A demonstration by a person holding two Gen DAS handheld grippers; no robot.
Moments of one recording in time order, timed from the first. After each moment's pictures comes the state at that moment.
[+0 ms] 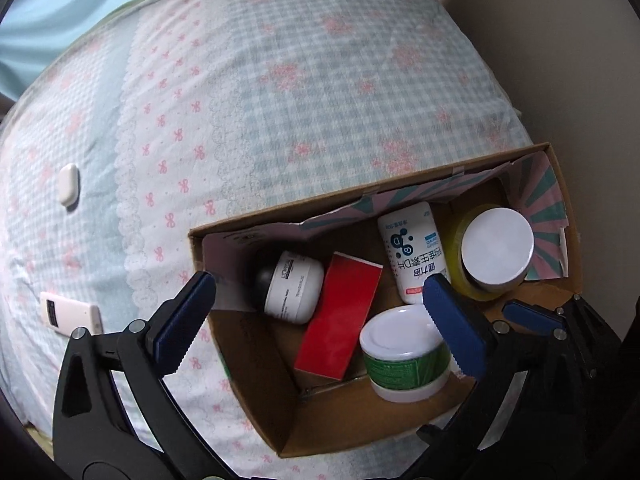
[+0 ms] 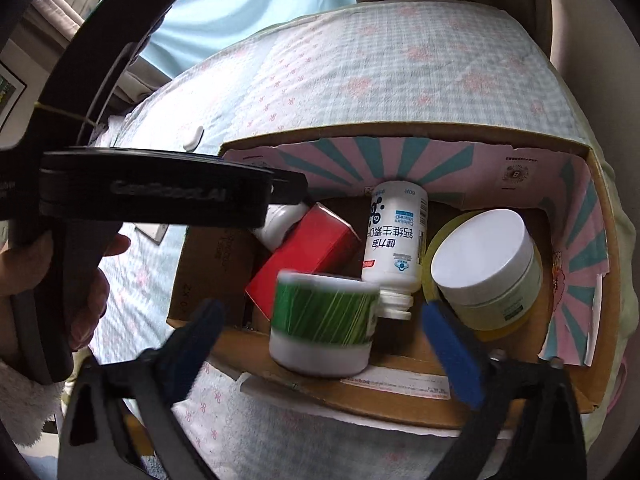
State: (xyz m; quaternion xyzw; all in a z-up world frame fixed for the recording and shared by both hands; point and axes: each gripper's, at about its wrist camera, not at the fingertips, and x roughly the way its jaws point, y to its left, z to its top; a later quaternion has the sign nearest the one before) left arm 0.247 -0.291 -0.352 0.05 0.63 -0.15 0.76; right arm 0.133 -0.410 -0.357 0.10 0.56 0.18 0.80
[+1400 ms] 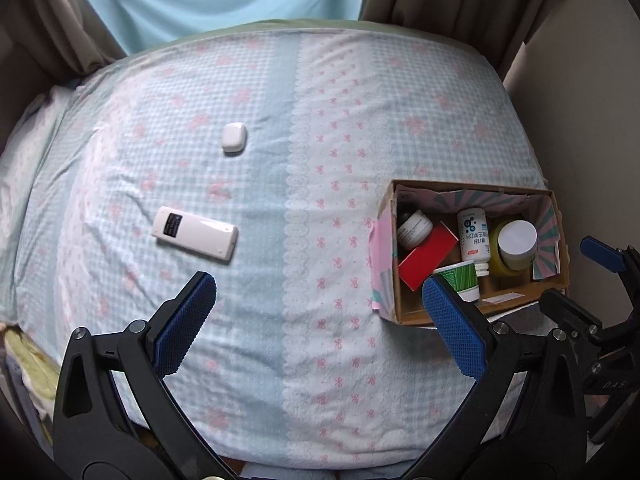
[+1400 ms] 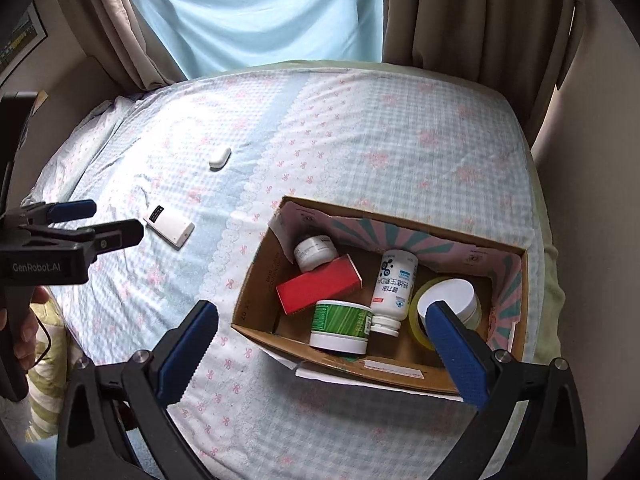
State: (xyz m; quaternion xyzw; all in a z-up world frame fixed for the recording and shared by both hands) left arm 0.138 -0.125 -0.228 -0.01 0.57 -0.01 0.82; right arm 0.109 -0.350 -0.232 -0.02 0.52 0.15 0.84
